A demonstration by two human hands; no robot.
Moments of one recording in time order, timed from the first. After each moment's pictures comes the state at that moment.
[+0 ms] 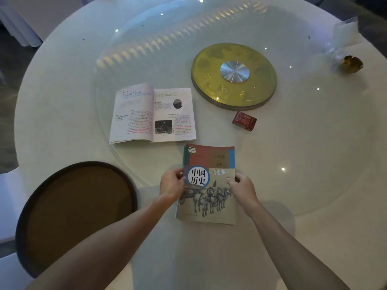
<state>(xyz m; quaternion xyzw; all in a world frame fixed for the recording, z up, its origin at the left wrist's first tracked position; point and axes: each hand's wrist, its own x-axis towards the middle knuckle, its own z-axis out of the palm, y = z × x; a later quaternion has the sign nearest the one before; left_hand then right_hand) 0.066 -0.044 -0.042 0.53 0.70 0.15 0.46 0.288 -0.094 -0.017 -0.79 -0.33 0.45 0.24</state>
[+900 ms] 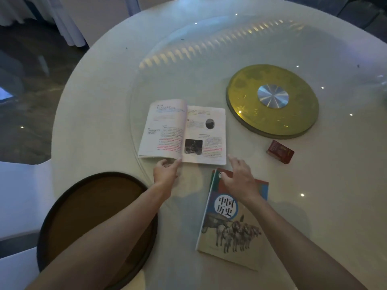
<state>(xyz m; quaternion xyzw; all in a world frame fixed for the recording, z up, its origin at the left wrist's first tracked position) -0.020 0.058 -0.033 0.17 0.73 0.39 0.53 0.214 0.038 -0.004 -0.71 -0.63 0.29 0.10</state>
